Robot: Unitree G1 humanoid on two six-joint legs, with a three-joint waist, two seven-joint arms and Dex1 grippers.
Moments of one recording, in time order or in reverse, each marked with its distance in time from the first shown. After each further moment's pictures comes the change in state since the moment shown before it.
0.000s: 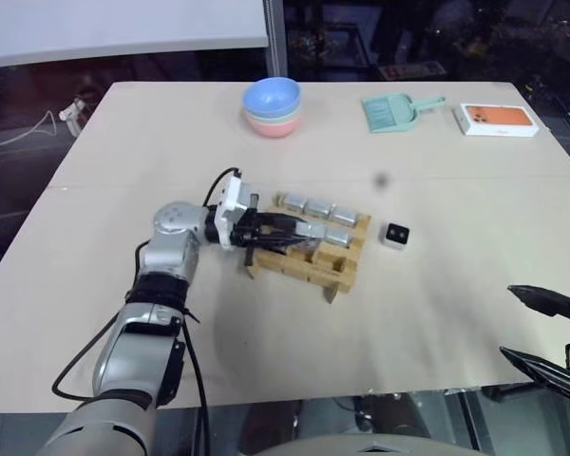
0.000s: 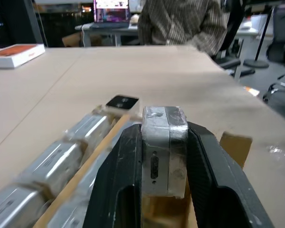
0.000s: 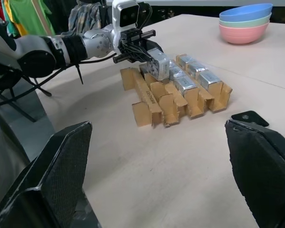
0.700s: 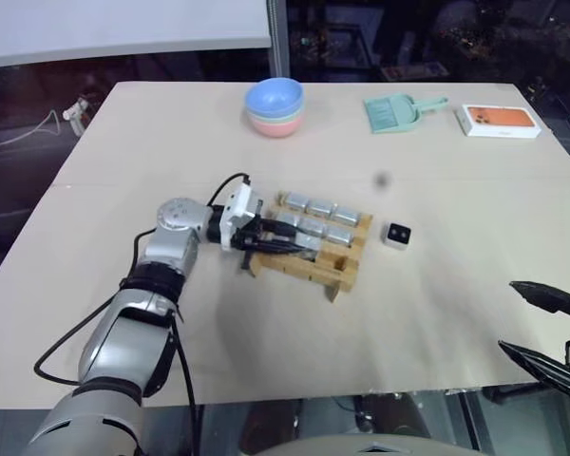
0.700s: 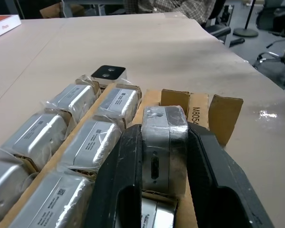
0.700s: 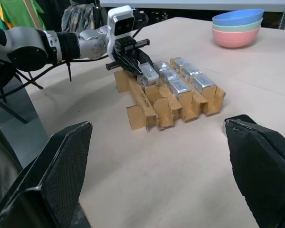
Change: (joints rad) left arm -0.070 0.053 -0.191 0.135 -0.058 -0.101 -0.001; right arm 0.003 0.001 0.005 -0.016 0.007 -0.021 -0.046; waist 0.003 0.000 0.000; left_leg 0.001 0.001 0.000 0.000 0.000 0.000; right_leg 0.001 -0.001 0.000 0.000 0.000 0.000
